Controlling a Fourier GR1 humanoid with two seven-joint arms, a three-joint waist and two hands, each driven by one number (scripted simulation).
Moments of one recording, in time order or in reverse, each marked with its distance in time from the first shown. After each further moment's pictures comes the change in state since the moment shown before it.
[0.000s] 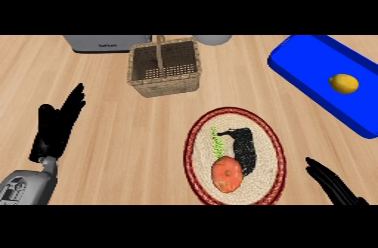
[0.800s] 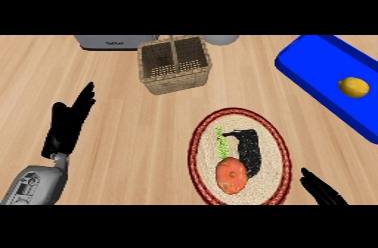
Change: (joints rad) left arm -0.030 -0.061 0.012 0.035 -0.046 -0.033 -0.013; right arm 0.088 -0.024 0.086 -0.411 0.095 0.185 0.482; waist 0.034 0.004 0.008
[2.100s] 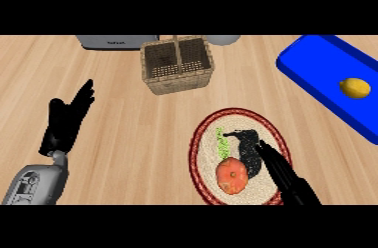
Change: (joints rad) left arm -0.007 -0.066 0.091 -0.033 -0.077 -0.077 0.043; right arm -0.249 0.317 0.075 0.428 0.251 -0.060 -0.060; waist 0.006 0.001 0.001
